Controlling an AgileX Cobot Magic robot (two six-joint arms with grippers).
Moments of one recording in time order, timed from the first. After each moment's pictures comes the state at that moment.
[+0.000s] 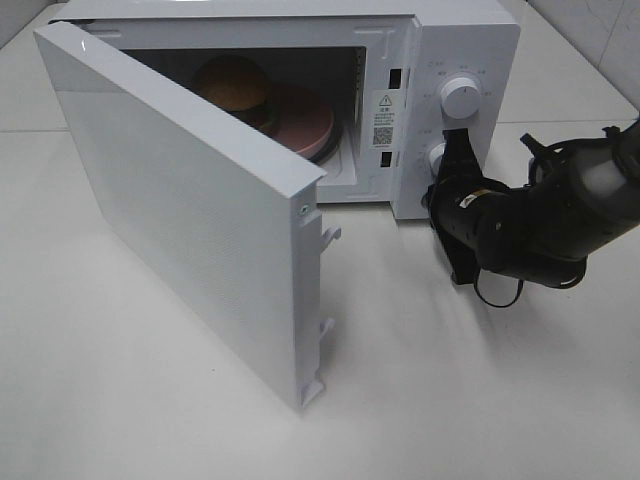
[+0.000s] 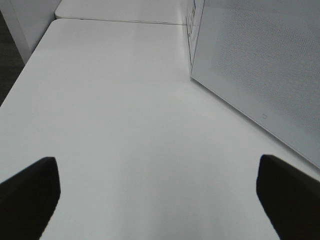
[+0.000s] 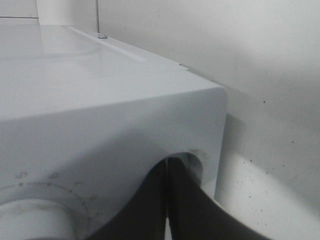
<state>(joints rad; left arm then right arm) 0.05 0.00 -0.52 -0.08 1.07 0.03 0.43 2.09 -0.84 0.54 -0.79 1.22</state>
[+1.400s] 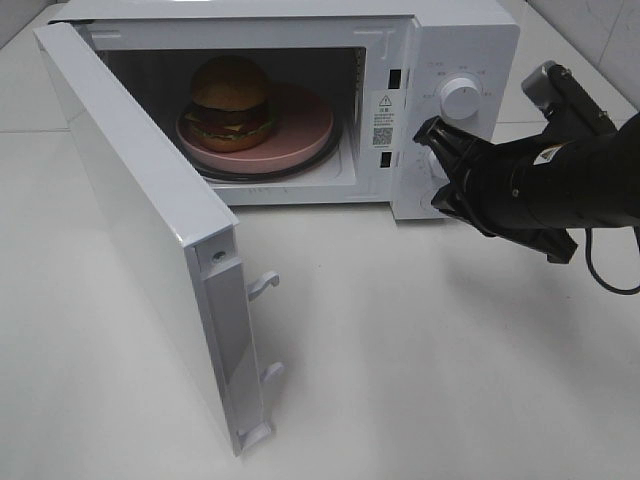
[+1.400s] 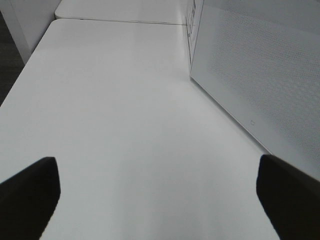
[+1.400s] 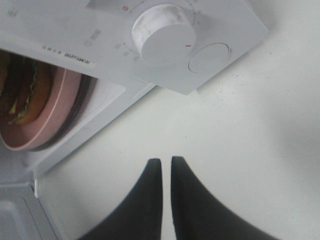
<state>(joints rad) 0.05 0.00 -0.52 -0.08 1.07 0.03 0.44 1.57 -0.66 0.49 -0.18 0.41</state>
